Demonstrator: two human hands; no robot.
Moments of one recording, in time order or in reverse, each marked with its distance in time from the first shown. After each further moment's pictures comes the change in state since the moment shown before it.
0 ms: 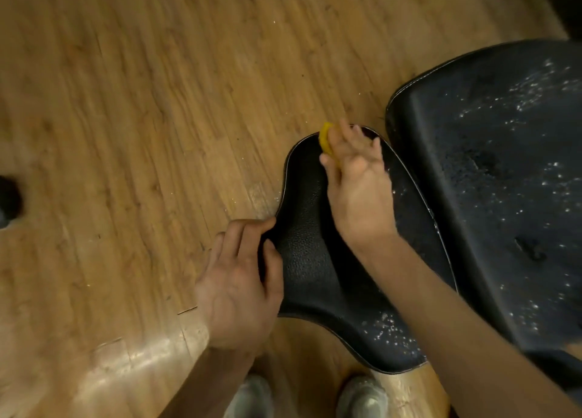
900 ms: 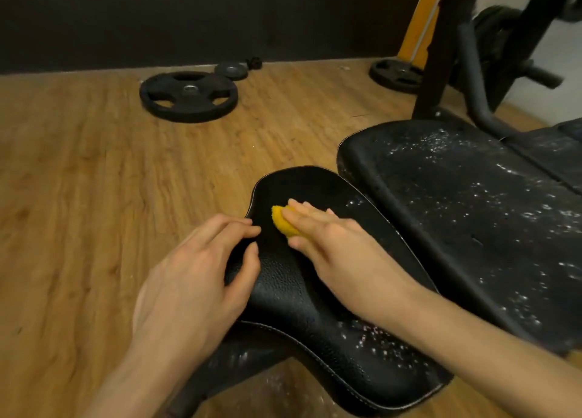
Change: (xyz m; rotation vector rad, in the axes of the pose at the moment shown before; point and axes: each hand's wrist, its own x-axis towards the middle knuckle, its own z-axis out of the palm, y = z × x) left_hand -0.015 -0.013 0.007 -0.003 0.114 0.332; right_hand -0.084 0.041 -0.012 0.005 -0.043 -0.459
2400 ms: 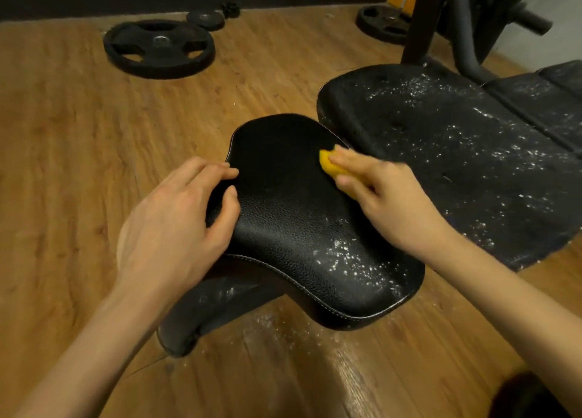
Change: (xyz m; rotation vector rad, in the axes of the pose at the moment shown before) left_hand -0.002 0.003 0.005 0.073 0.022 0.051; right_hand -0.041 0.051 -0.027 0.104 0.145 0.159
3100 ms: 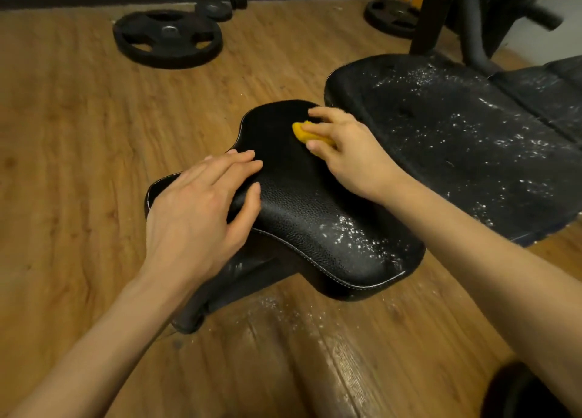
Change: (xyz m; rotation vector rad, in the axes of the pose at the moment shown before) left_hand -0.021 0.003 0.006 0.050 0.096 0.155; right_hand 0.039 -0.025 0.021 -0.094 -0.077 -0.050
